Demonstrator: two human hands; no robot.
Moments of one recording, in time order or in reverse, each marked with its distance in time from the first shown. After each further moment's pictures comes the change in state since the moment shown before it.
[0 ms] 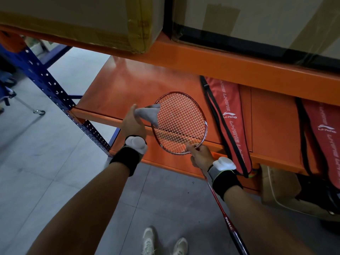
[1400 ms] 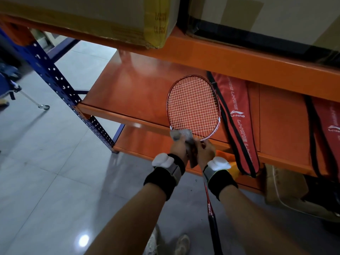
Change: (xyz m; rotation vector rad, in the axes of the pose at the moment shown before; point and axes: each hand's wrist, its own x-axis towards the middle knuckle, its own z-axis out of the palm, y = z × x) left_hand -0.105 0.023 0.069 -0.740 -0.684 -1.029; right_hand 0.026 0.021 0.028 -0.105 0.400 -0.151
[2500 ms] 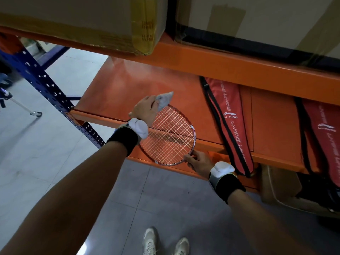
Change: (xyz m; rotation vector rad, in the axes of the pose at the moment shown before) left_hand 0.009 0.158 -0.049 1.232 0.319 1.109; right_hand -0.018 -0.009 -0.033 -0.092 -0.510 -0.051
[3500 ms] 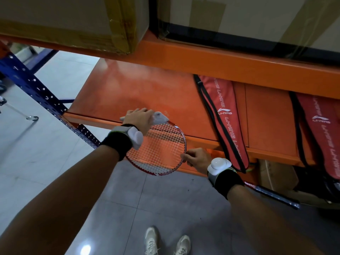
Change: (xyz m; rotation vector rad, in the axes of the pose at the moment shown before) left_hand -0.013 -0.008 0.008 0.485 -0.366 0.171; right_hand -0.003 0.003 -0.022 -0.216 -0.016 -0.092
